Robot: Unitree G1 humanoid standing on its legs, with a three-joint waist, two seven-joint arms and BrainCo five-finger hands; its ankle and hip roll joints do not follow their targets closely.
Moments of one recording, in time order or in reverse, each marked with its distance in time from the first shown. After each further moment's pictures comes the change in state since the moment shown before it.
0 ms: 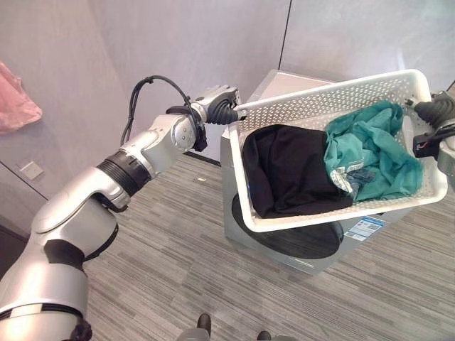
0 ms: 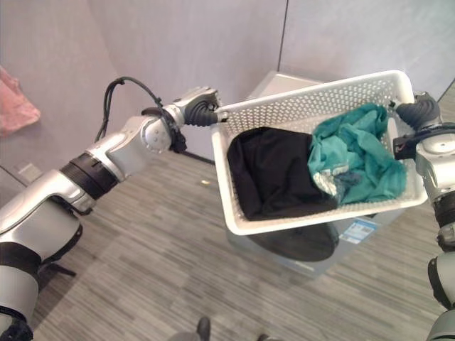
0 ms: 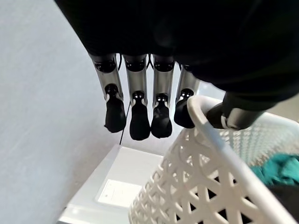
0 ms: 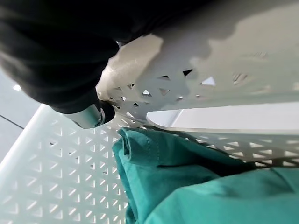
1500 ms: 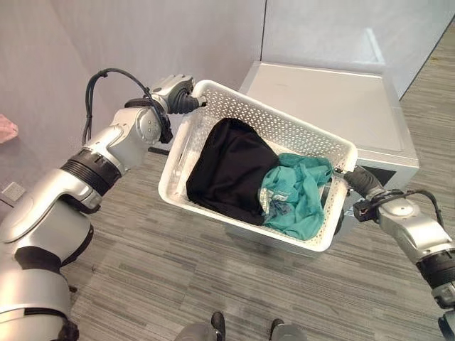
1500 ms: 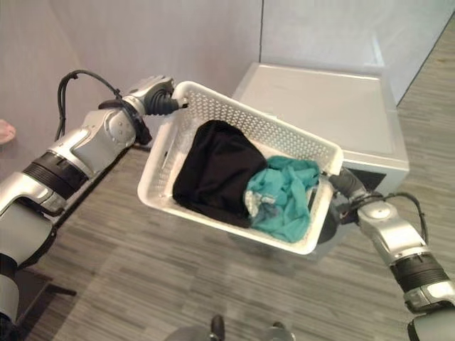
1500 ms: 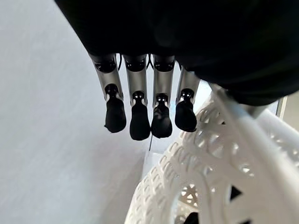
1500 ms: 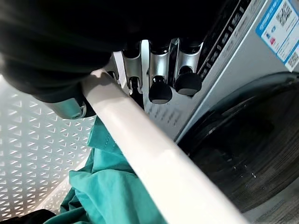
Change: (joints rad) left arm 0.066 0.180 0.093 -0.068 0.038 0.074 -0.016; right arm 0.540 0.160 -0.171 -0.496 -0.010 0.097 0.075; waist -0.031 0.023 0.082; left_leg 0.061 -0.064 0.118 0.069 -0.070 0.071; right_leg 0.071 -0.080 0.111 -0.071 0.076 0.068
